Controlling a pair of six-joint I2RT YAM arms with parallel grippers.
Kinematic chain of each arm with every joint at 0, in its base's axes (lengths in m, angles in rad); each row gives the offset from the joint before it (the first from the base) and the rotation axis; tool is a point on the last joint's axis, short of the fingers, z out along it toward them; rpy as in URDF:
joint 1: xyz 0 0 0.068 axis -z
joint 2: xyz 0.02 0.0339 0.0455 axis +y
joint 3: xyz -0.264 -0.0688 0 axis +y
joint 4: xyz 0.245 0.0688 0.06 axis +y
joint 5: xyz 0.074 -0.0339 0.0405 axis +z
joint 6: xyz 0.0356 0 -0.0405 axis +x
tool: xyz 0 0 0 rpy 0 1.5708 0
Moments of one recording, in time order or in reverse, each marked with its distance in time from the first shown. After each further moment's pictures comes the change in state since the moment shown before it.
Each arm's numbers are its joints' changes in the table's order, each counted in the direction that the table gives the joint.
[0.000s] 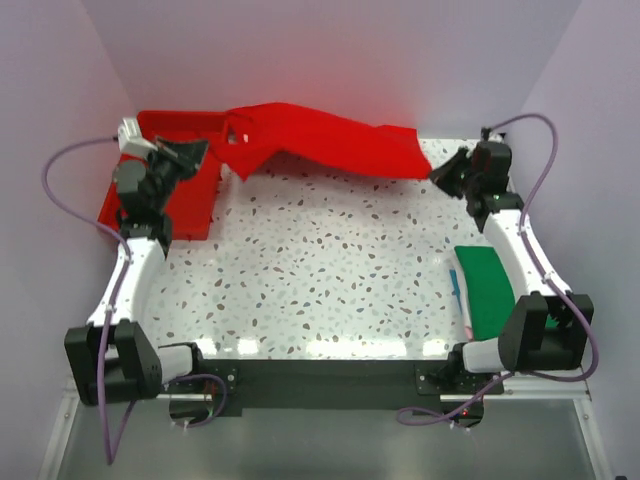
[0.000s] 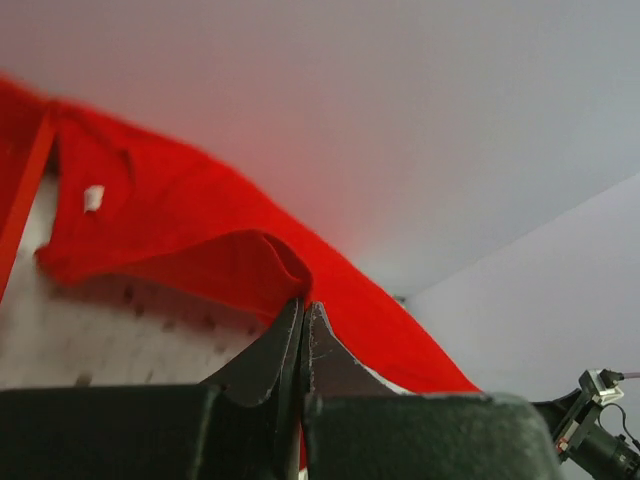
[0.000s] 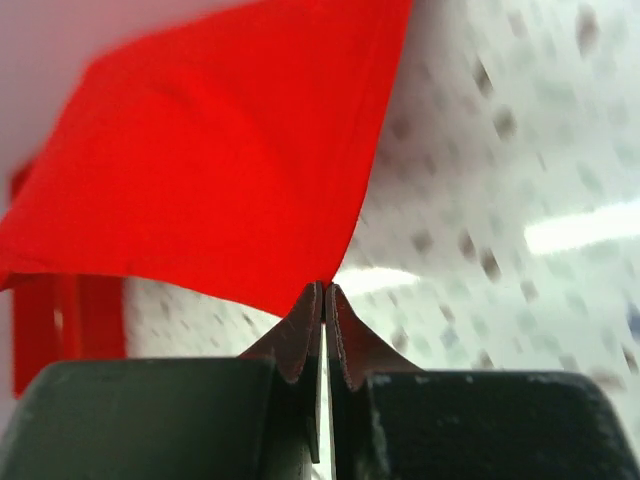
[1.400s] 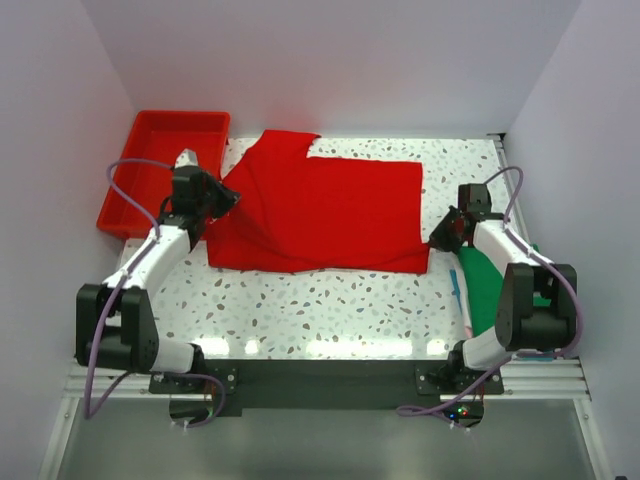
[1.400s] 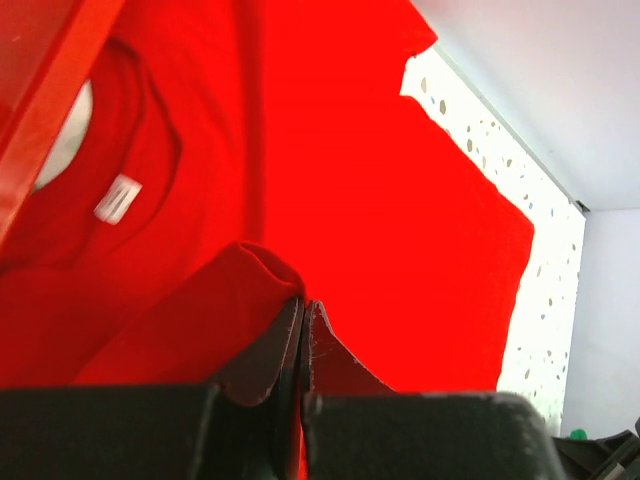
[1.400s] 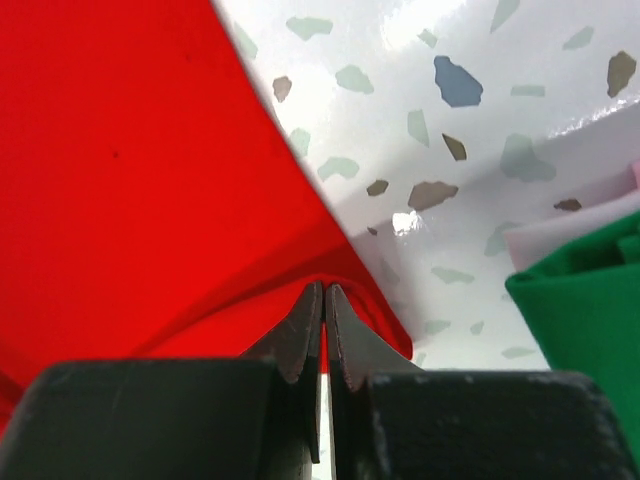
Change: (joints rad) left arm 0.205 0.084 0.141 0.480 0.284 0.055; right arm 0.040 0.082 0.332 0.235 -0.076 0.031
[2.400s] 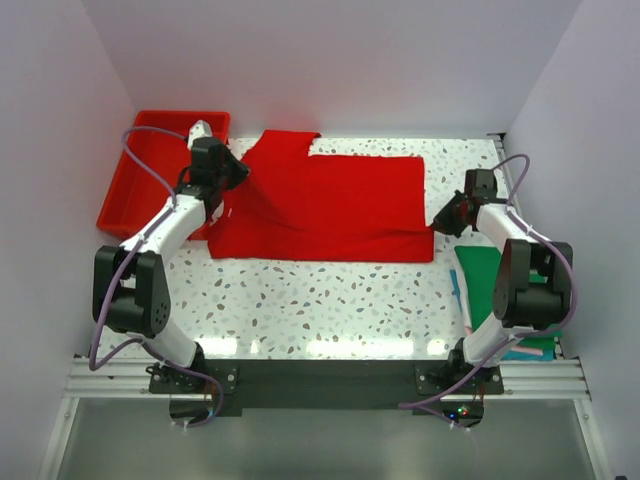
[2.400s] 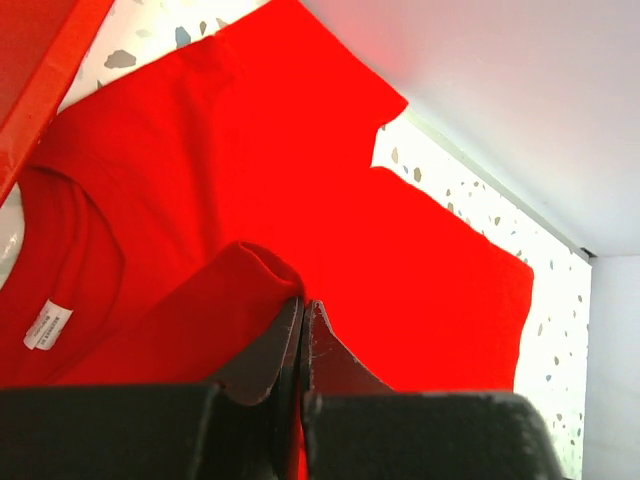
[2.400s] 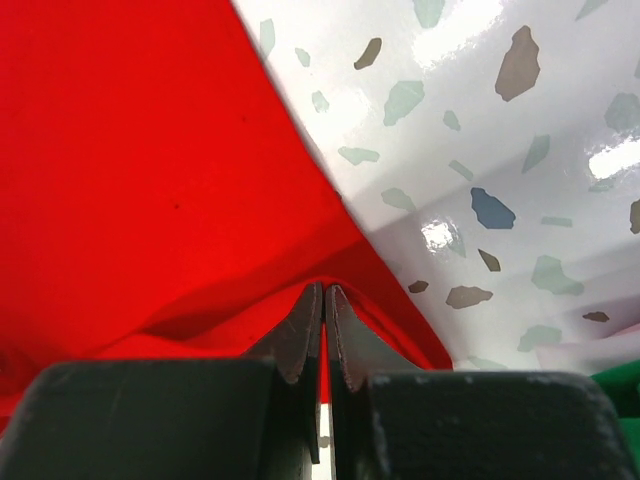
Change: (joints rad) left arm 0.081 0.251 -0.290 -0.013 0.137 0.021; right arm 0.058 0.158 -0.146 -0.052 0.053 0.014
